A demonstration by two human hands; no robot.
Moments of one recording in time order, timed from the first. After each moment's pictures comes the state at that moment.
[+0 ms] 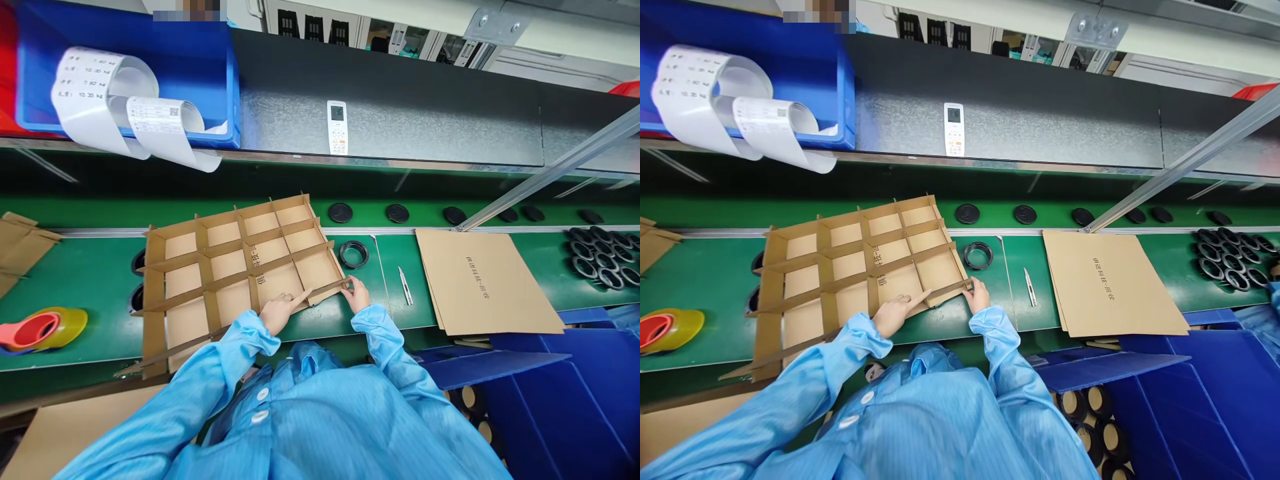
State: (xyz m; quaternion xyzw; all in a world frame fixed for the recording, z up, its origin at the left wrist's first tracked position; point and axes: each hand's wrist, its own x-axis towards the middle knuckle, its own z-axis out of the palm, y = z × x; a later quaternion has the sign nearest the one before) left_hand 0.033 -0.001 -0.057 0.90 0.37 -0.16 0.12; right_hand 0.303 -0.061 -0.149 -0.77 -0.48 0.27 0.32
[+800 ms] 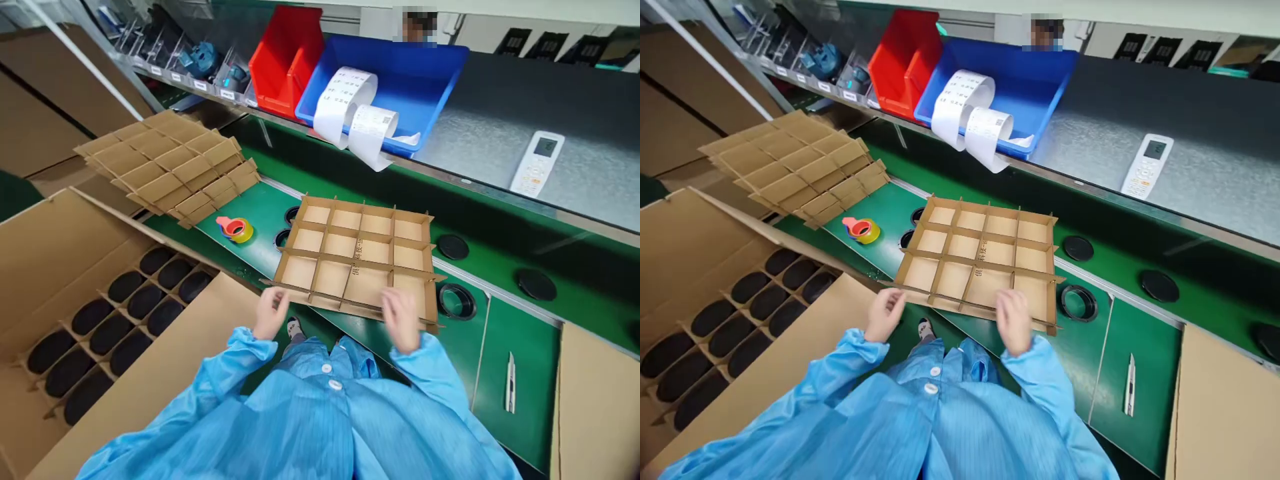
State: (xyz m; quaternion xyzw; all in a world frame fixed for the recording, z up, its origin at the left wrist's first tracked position) left_hand -0.164 -0.106 -0.058 0.55 0.77 0.31 0.12; right_hand 0.181 -0.032 -0.039 -0.48 -0.78 0.13 0.37
